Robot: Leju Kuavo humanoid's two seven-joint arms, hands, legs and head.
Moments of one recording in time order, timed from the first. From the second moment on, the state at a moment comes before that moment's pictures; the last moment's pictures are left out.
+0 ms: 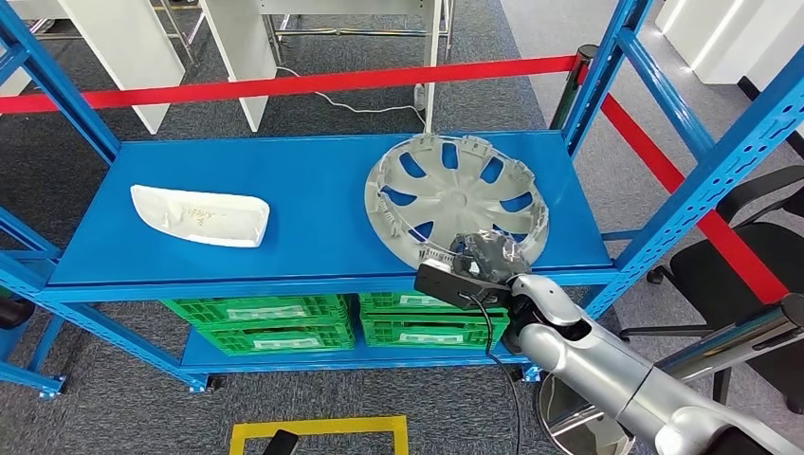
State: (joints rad) left arm -0.15 -0.01 -1.15 -0.33 0.80 0.43 0.08; right arm -0.60 -0.40 0.98 -1.32 0.49 -0.17 0.32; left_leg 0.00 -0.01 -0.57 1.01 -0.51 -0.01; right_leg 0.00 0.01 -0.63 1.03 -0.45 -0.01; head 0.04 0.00
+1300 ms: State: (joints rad) left arm -0.11 0.00 -1.15 -0.33 0.85 0.55 -0.08; right arm -0.24 -0.37 0.76 -2.08 -0.22 -0.29 -0.35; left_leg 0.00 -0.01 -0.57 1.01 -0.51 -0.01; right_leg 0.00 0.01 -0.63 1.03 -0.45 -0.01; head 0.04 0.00
